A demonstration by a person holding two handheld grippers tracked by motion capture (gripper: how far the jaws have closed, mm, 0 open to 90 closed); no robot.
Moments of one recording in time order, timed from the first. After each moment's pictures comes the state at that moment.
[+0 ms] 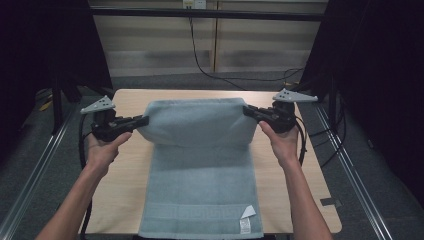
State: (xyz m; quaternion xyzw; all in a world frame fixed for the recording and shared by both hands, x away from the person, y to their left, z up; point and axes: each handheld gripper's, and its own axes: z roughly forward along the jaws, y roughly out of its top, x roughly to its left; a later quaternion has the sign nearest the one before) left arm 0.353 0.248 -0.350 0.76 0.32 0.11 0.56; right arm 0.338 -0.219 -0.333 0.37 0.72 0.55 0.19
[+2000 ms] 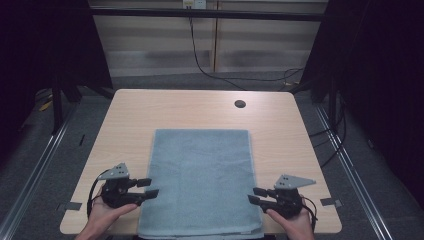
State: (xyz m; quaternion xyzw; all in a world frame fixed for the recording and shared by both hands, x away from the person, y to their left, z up) left arm 0.280 0.235 -0.473 0.83 0.32 0.01 0.47; right arm 0.206 -0.229 -0.466 0.40 0.79 0.45 0.08
